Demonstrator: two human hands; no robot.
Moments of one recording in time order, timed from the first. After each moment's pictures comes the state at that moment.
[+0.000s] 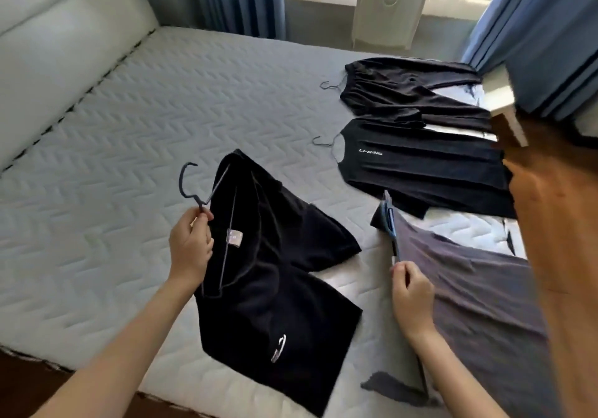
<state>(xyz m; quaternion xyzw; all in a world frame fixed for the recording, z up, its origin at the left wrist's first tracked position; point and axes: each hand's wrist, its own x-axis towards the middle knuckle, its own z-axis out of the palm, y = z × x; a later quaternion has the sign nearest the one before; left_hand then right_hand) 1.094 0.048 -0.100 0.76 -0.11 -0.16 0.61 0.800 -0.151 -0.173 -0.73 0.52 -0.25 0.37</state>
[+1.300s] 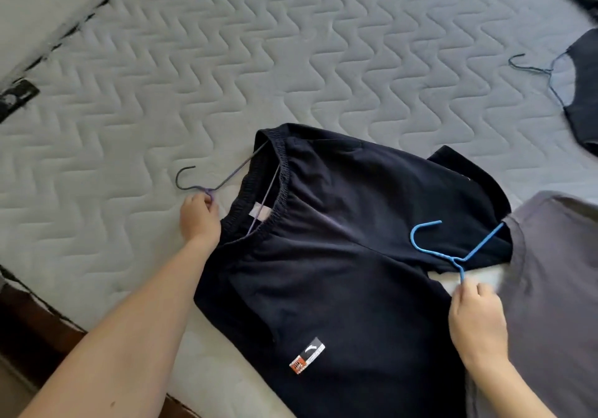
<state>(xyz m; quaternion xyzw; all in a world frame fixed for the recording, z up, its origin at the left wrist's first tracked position) 1.422 0.244 -0.506 0.97 0.00 -0.06 0.23 1.033 -0.047 -0.497 -0.85 0.52 -0.02 0.13</state>
